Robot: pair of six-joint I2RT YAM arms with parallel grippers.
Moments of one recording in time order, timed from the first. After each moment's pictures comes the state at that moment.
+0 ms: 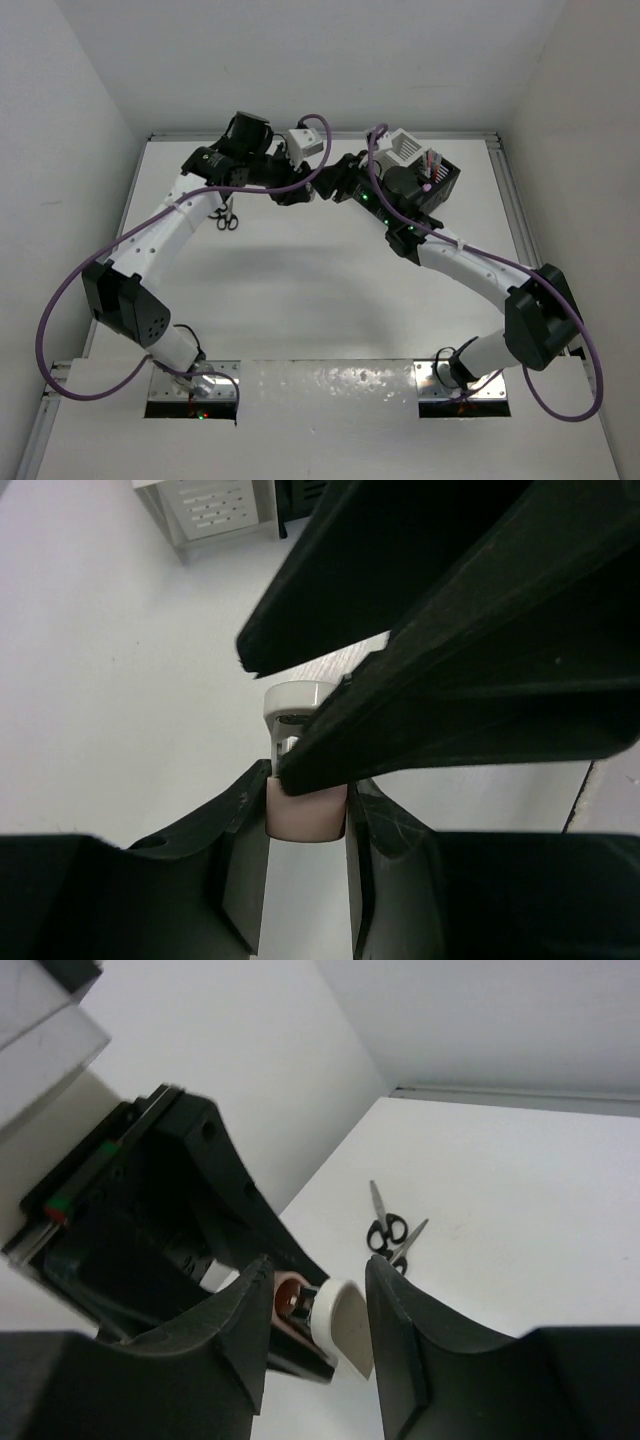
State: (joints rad) left arm -0.44 1.56 1.63 -0.80 0.55 0.38; right arm 0.62 1.46 0.97 0.59 -0.17 0.57
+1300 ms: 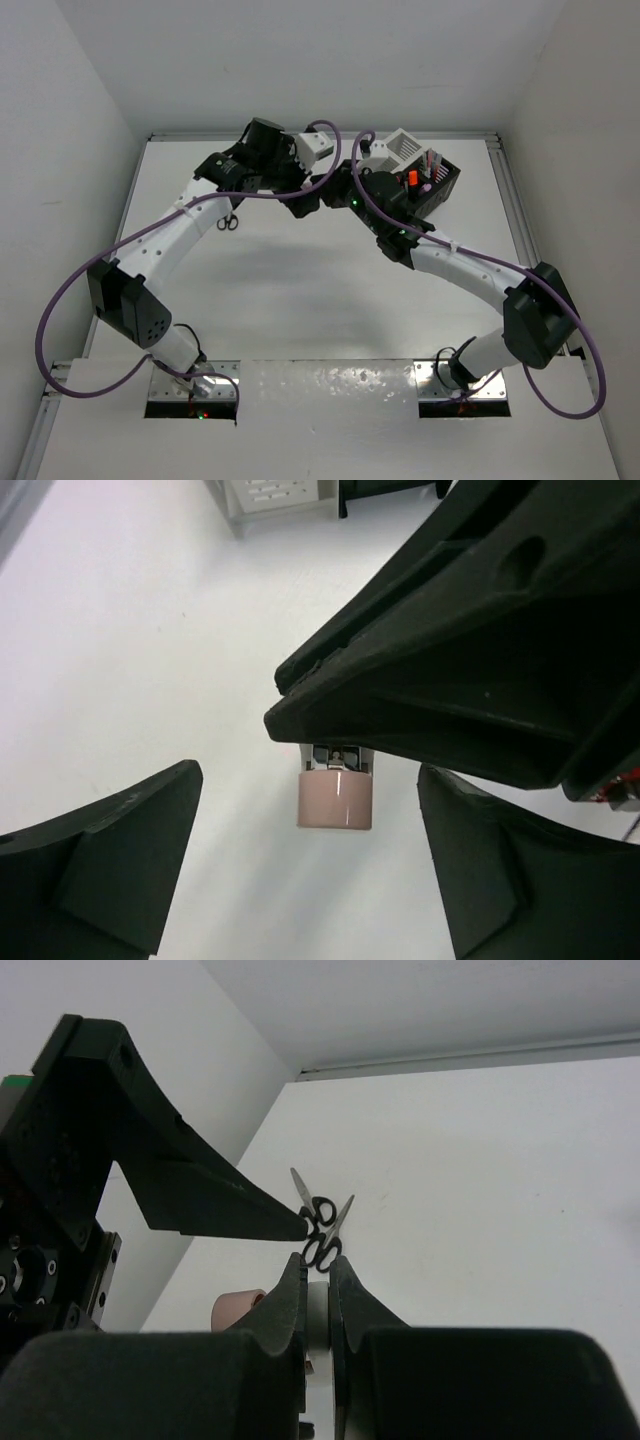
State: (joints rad) left arm -0.53 1.57 1.61 -0.76 0.31 0.32; right arm 0.70 1.47 0.99 0.43 0.13 0.56
